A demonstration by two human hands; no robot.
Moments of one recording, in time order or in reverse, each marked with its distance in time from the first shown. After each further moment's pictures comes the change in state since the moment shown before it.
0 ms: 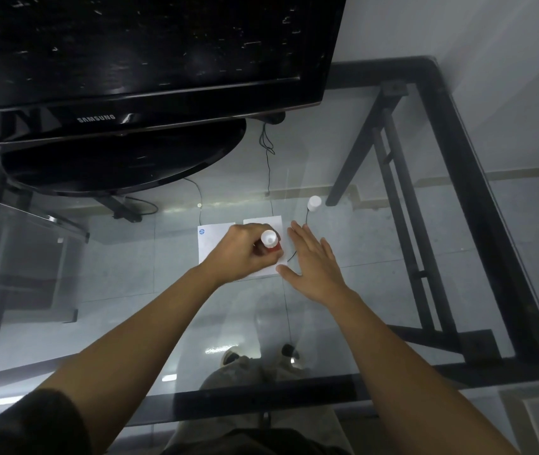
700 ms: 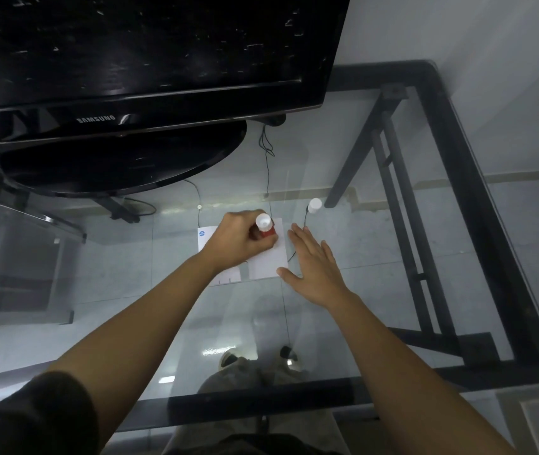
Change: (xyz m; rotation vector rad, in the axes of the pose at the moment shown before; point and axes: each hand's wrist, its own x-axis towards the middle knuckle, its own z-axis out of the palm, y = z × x) left_hand 0.017 -0.008 -0.011 0.057 0.040 -0.083; right_hand 0.000 0.000 0.000 -0.012 -0.006 -0.006
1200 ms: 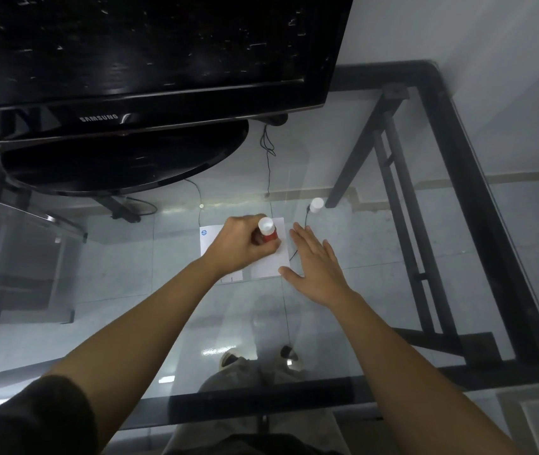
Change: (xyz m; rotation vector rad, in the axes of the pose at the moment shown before) left_hand -0.008 0.000 0.003 -0.018 -0.011 -0.030; right_hand 0.002 0.002 0.004 -0.020 0.006 0.006
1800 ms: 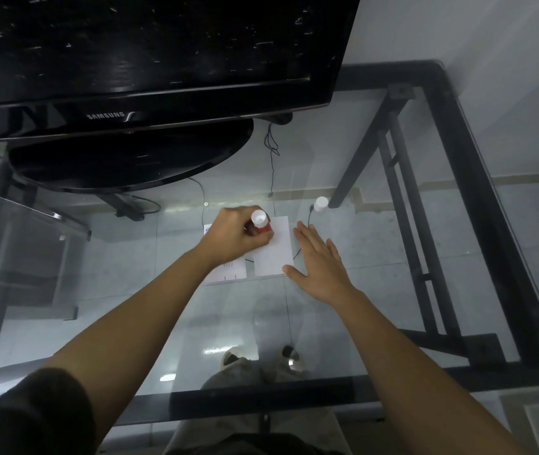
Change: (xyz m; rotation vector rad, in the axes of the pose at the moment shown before) left_hand 0.002 -0.010 -0.015 -0.008 0.017 0.000; right_hand 0.003 0.002 0.003 -0.020 0.009 -0.001
